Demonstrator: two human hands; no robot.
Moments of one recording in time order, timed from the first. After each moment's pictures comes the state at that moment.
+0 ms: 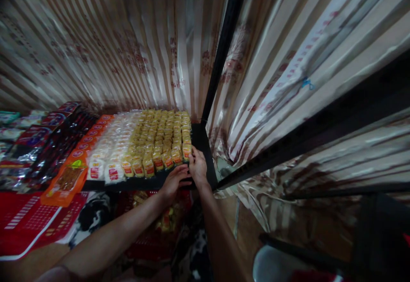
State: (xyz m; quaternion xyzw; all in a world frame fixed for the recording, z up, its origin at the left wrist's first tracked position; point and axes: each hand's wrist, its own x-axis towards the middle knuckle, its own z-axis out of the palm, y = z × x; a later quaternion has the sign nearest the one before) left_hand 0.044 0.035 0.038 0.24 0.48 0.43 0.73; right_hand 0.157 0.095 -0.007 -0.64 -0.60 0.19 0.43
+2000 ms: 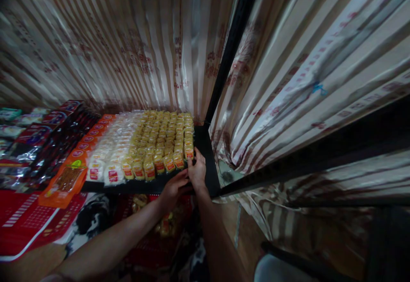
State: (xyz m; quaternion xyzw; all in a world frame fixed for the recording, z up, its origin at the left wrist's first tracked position) left_hand 0.038 0.034 0.017 0.23 0.39 0.44 0.78; right_hand 0.144 0.104 -0.027 -0.66 -0.55 0.20 0.48
